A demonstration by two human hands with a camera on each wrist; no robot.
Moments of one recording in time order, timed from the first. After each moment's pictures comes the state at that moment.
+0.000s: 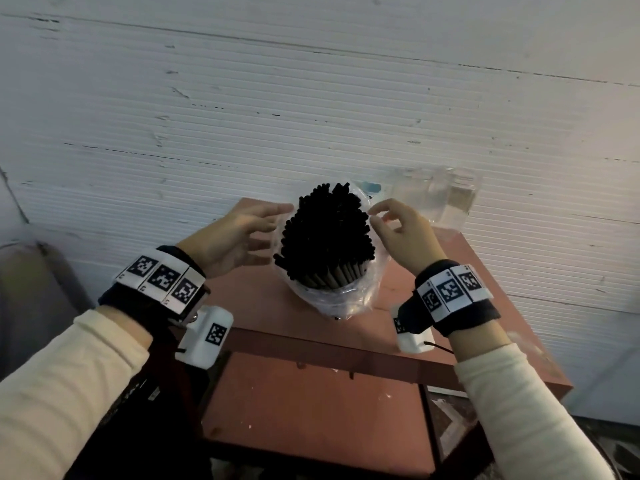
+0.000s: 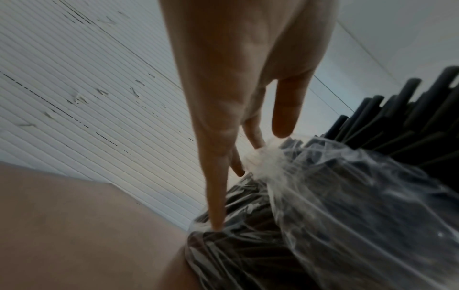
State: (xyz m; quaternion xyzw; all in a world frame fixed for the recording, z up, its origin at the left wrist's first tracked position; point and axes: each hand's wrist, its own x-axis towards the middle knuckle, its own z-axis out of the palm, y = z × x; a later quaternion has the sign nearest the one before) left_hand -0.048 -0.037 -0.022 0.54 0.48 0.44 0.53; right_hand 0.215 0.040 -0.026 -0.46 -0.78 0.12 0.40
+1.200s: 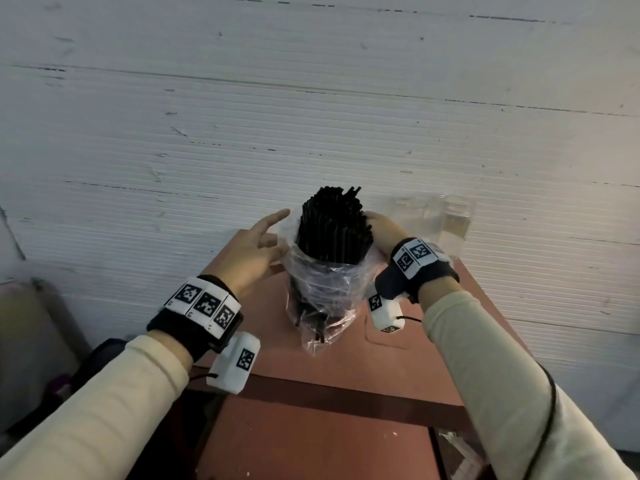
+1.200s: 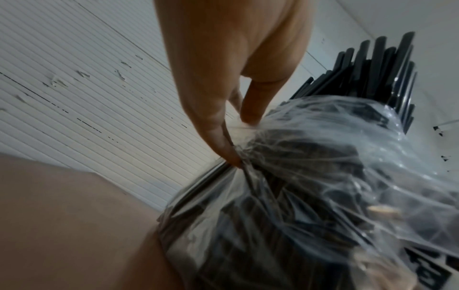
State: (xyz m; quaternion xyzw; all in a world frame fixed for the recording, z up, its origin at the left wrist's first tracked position) left_hand -0.035 0.012 -0.030 0.53 0.44 0.57 0.44; right_hand 0.176 0.108 0.011 -0.50 -0.68 0.39 0.37
